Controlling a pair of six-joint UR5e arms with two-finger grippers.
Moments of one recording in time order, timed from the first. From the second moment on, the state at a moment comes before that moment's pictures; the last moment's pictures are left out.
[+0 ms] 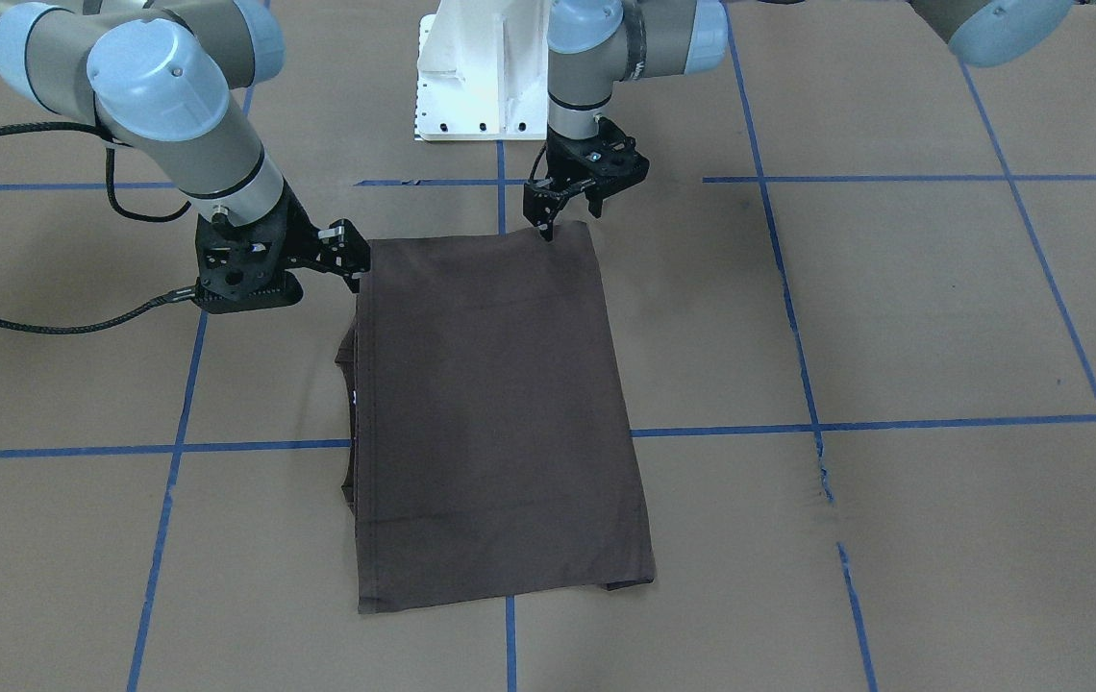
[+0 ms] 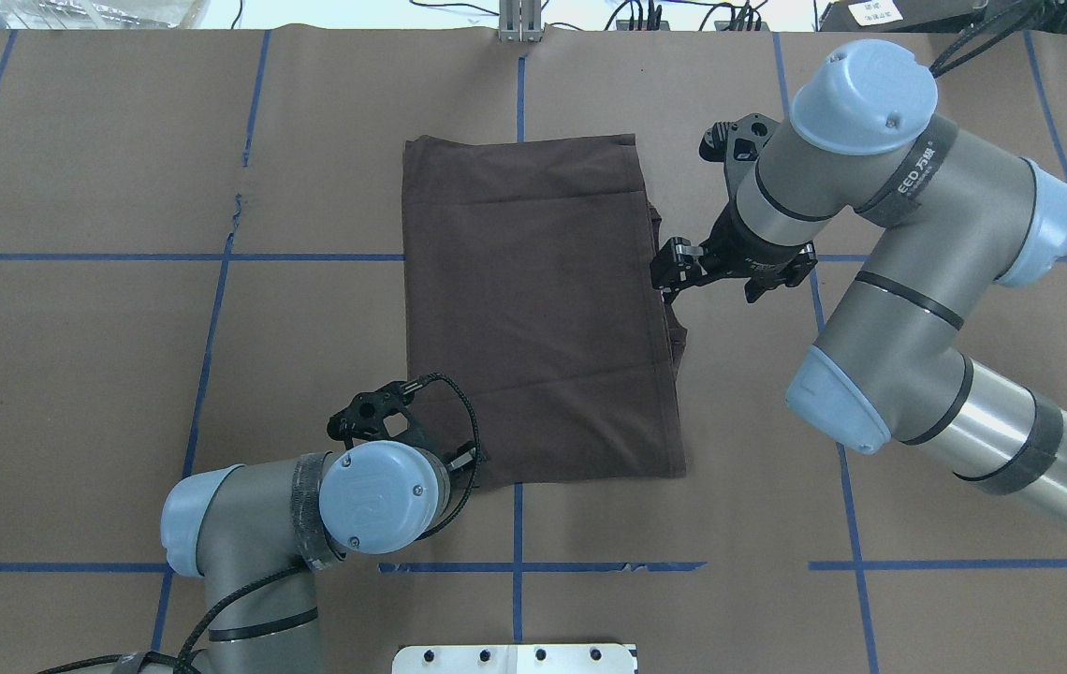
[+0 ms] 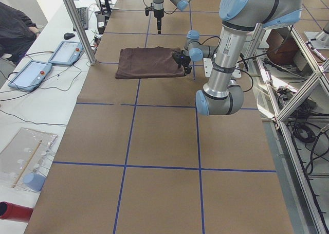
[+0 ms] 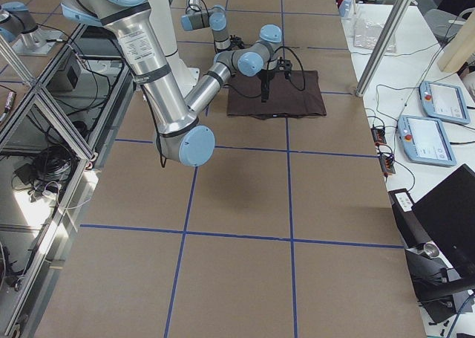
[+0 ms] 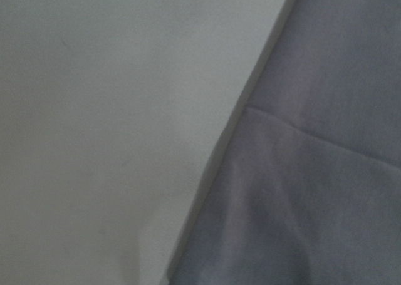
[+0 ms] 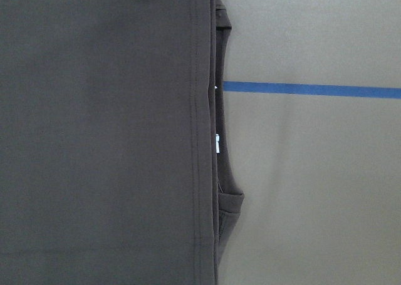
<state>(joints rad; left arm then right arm) -0.24 -2.12 -1.79 -1.61 -1.55 -1.94 0.75 -1.06 1.84 -1.65 2.12 0.98</state>
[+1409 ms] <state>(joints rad) -0.24 -2.11 -1.79 -1.61 -1.55 -1.94 0.75 -1.06 1.84 -1.65 2.12 0.98</state>
